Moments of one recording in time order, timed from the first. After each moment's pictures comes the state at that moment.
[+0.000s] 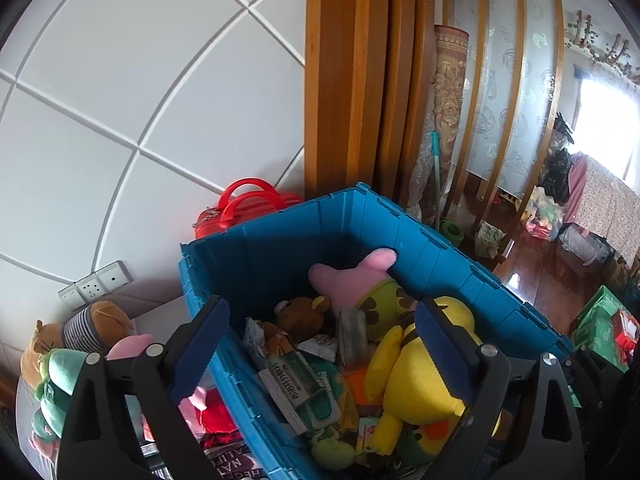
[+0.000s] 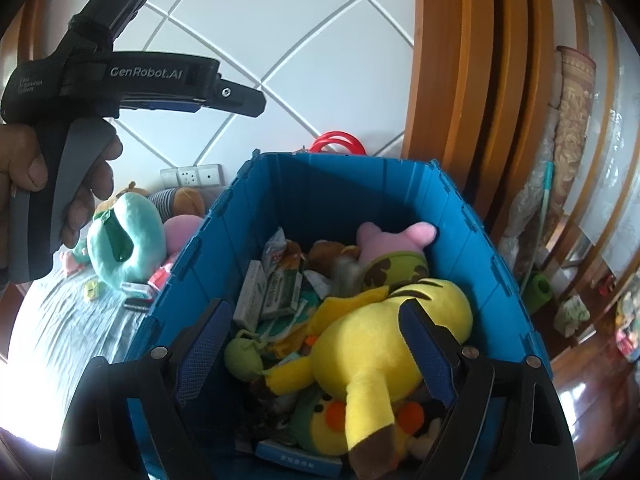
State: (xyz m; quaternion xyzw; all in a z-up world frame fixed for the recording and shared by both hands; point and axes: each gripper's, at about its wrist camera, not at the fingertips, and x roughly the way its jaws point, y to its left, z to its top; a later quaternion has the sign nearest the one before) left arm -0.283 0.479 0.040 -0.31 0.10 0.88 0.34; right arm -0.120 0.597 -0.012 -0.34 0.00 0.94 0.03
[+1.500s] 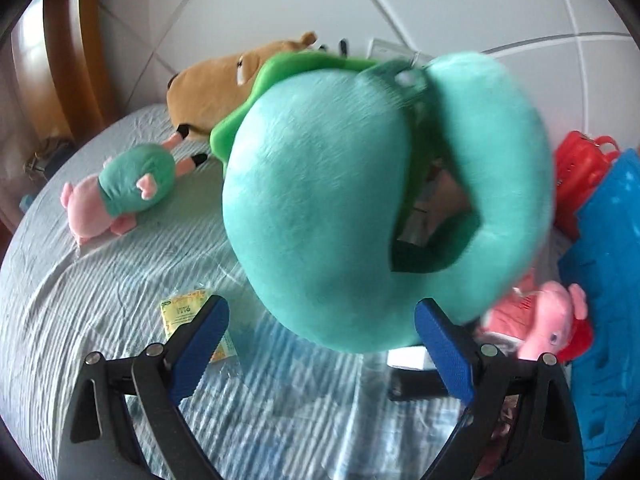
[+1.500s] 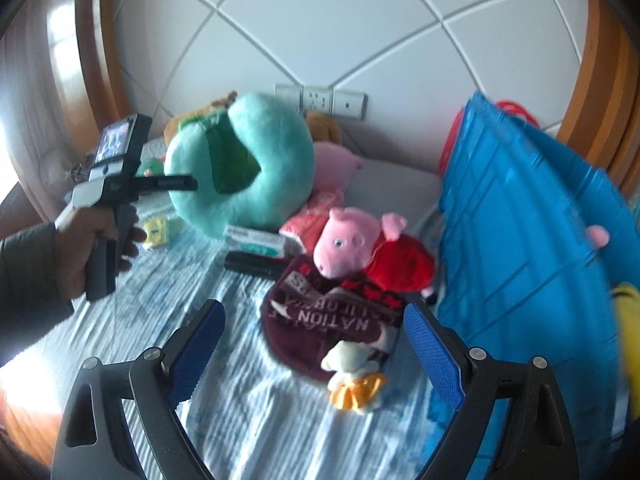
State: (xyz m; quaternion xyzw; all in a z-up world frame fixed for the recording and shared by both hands) left arm -0.434 -0.007 -0.293 -0.47 -0.10 0.88 -0.02; right arm -0.212 0.278 -0.163 -0.43 -0.05 0.90 -0.06
